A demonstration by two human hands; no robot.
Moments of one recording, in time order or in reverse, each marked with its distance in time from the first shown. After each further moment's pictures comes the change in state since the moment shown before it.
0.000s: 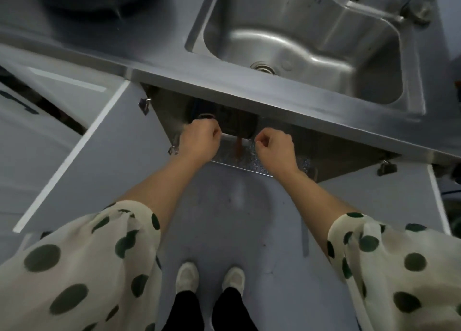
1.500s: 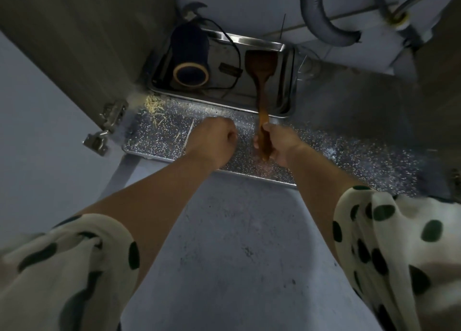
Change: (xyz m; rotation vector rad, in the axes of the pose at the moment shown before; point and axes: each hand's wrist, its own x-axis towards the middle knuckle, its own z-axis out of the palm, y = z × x) left_hand 0.204 -0.198 0.409 -0.015 -0.028 0.138; right_hand 0.259 0.271 0.383 0.882 -0.185 0.601
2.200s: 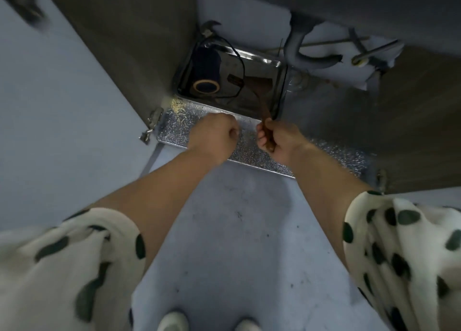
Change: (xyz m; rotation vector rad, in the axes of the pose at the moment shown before) left_hand -0.071 0.081 -0.140 -0.012 -0.040 -0.065; right_hand -0.169 -0.094 -0.008 0.280 -0.139 0.141
